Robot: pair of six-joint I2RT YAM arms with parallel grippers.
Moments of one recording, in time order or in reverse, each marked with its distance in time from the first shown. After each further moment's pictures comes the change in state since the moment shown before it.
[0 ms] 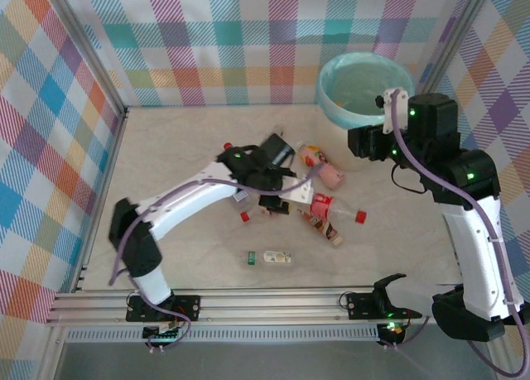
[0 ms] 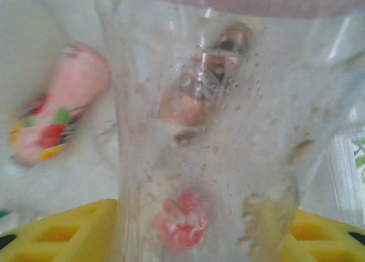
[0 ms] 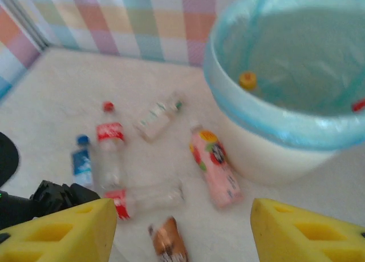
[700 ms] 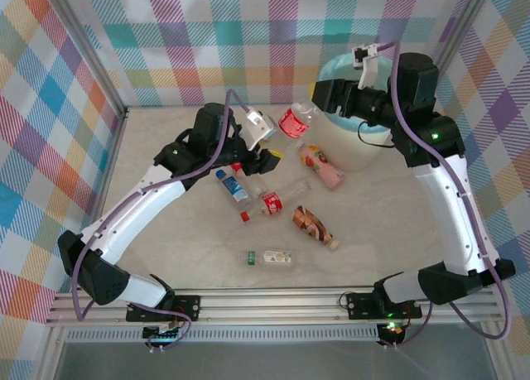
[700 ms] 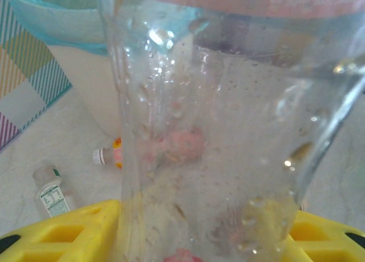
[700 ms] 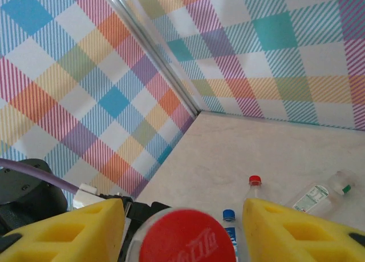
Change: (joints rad) left arm 0.191 -0.230 -0.105 0.354 0.147 -0.677; right arm 0.000 0.216 0.079 0.383 -0.436 0.315
